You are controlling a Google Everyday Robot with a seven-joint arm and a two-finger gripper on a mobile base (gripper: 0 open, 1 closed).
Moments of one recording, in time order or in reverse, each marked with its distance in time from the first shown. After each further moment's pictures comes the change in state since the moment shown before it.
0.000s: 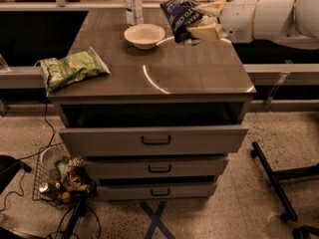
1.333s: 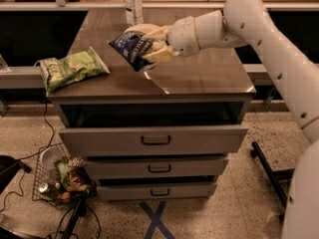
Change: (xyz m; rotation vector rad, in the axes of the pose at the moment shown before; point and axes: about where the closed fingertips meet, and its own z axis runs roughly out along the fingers) arm 0.020 0.078 0.123 -0.397 -0.043 -0.066
